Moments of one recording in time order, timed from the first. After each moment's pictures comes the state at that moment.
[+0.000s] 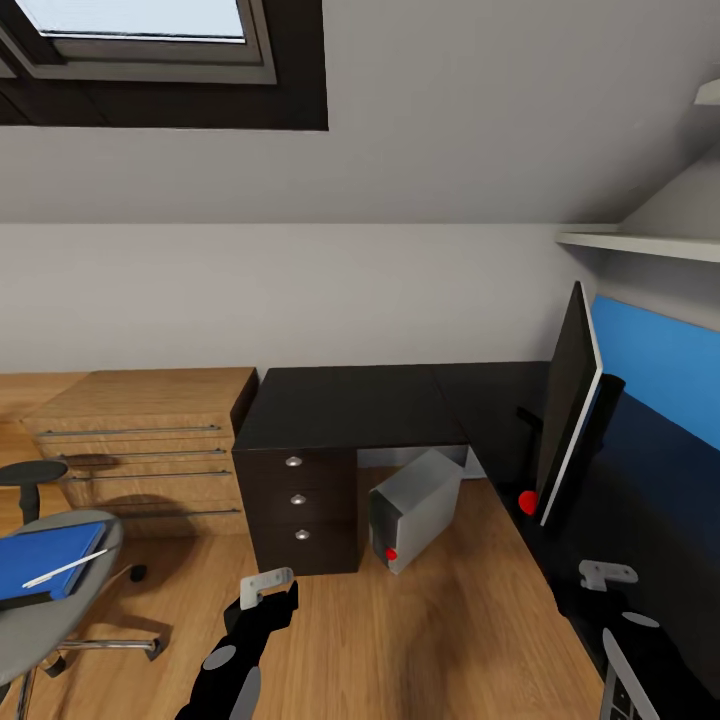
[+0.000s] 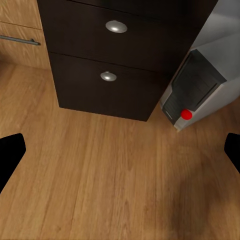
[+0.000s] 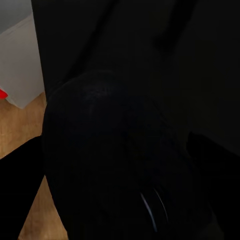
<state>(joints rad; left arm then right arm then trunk) -0.17 -0.13 -0.09 -1.13 0.18 0.23 0.23 -0.29 -0.25 -0.11 -1.01 -0.14 0.40 -0.01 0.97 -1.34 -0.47</state>
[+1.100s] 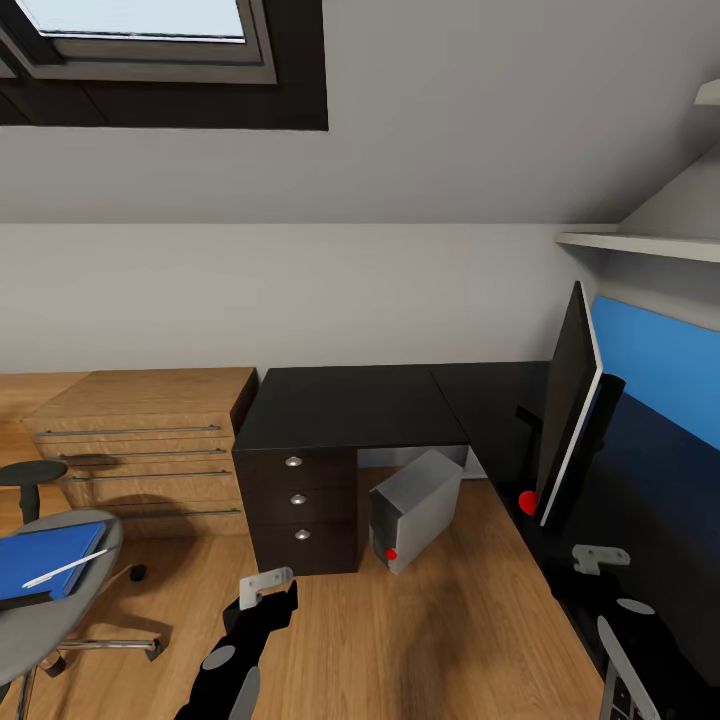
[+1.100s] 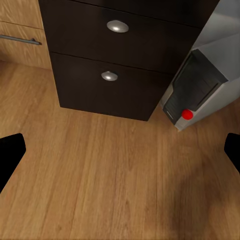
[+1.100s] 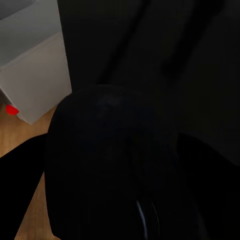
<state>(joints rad) -0.17 -0.13 -0.09 -1.13 0.18 0.23 0.23 -0.29 -0.25 -0.09 -1.10 -0.14 0.41 -0.01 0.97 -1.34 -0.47</state>
